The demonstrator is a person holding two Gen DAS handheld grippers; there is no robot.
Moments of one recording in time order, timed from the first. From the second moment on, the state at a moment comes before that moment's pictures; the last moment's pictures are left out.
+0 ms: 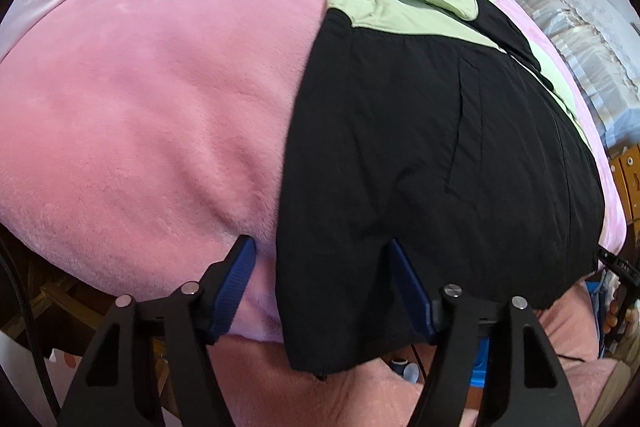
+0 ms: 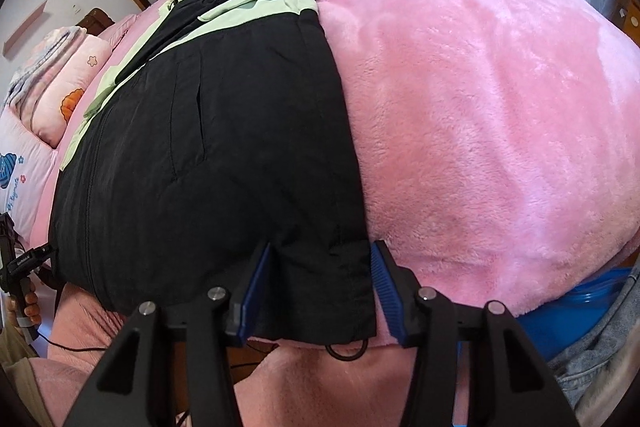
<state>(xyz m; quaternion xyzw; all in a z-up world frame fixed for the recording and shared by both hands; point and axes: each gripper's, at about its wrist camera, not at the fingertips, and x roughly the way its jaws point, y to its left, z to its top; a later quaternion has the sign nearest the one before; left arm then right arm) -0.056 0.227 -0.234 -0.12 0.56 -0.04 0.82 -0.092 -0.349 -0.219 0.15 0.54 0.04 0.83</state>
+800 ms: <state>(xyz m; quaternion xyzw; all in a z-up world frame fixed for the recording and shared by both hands) -0.019 0.176 -0.146 -0.19 0.56 -0.04 0.80 -0.089 -0.332 -0.132 0.13 0.47 0.09 0.87</state>
